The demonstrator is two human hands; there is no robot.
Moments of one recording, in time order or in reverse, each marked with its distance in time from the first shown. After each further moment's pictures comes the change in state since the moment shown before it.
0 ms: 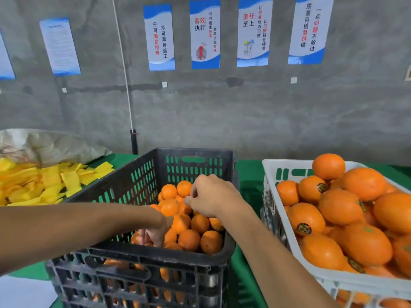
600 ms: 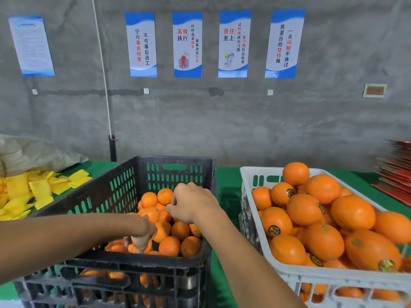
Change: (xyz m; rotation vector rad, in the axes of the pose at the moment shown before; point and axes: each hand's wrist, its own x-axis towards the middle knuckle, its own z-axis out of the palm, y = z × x) left_hand -0.020 0.012 -0.015 0.239 0.164 0.070; right_hand -0.006 -0.004 -0.003 -0.033 0.014 -0.008
